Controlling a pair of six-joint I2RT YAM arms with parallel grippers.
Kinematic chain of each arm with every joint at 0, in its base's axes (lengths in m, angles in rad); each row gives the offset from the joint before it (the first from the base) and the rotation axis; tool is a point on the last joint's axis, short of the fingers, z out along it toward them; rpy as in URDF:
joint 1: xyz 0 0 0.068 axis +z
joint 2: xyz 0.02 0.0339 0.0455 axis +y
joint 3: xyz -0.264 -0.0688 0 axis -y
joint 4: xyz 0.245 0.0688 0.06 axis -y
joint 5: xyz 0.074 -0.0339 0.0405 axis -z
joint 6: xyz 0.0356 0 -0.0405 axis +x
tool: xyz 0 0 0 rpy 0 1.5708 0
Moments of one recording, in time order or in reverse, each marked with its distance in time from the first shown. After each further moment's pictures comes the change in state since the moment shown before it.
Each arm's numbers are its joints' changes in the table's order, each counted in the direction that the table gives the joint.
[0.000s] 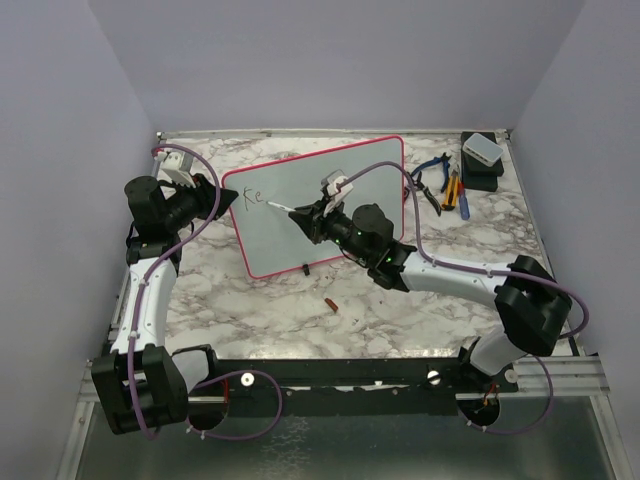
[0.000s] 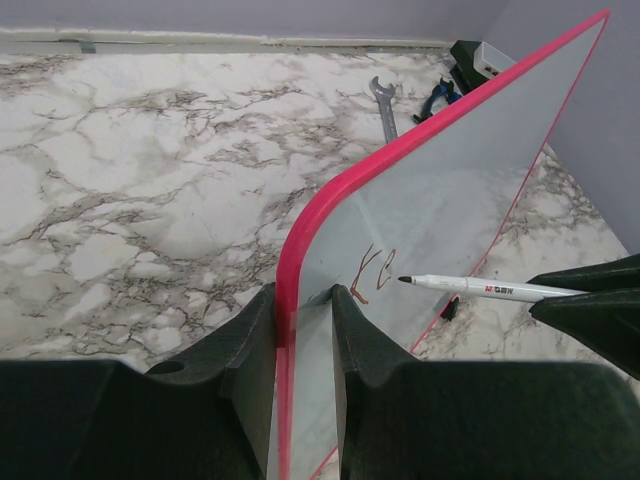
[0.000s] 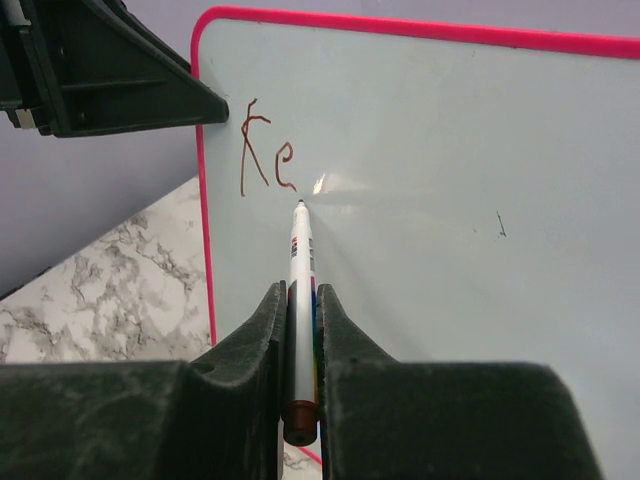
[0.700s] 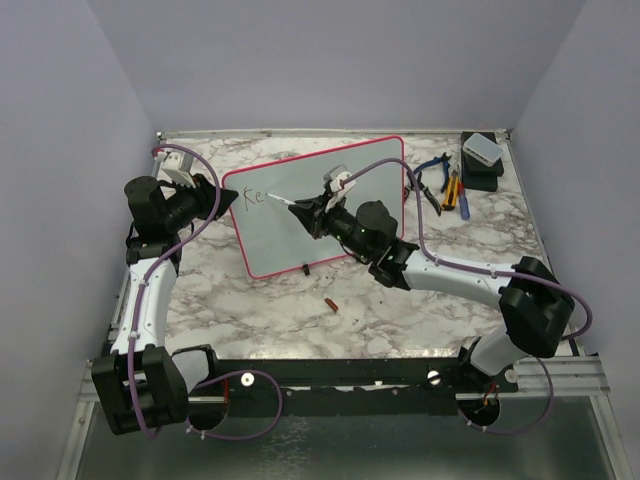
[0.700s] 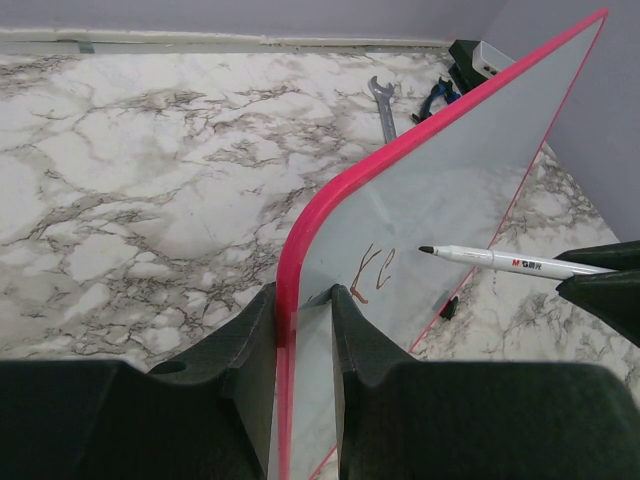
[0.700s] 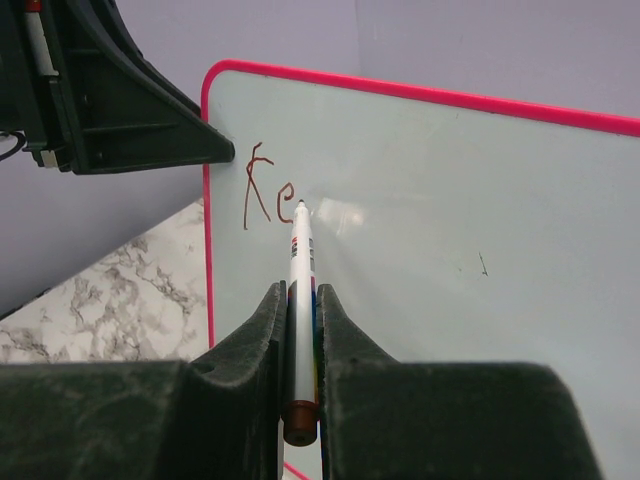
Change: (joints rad) left arm 0.000 -0.003 0.000 0.000 0.000 0.000; right arm -0.002 -0.034 -0.003 0.015 0.000 -0.025
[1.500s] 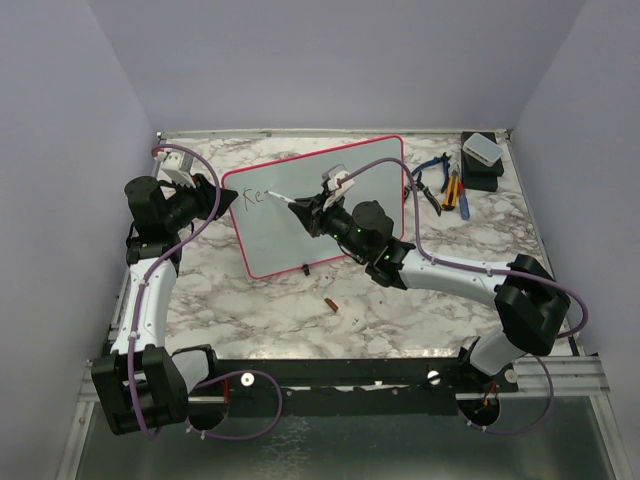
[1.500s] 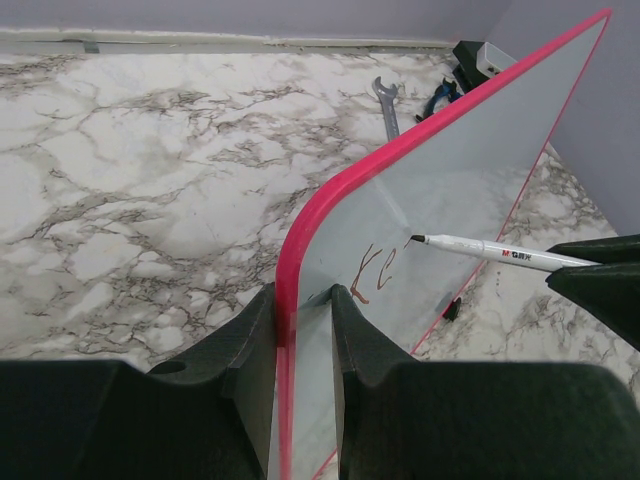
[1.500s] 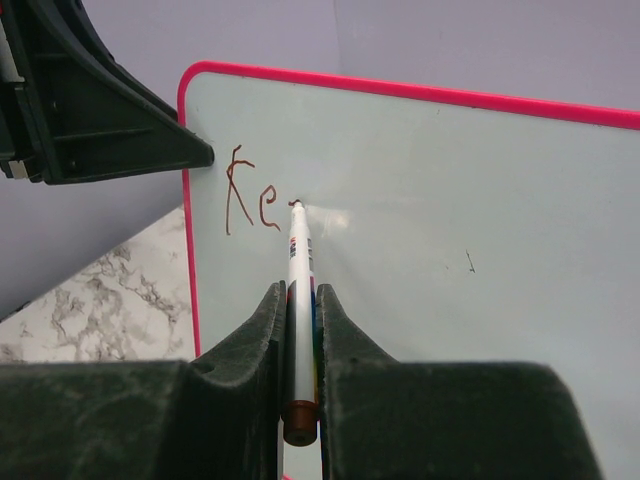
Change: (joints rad) left arm 0.000 -0.002 0.000 -0.003 0.000 0.002; right arm 0.000 0.029 0.021 0.003 0.054 -0.002
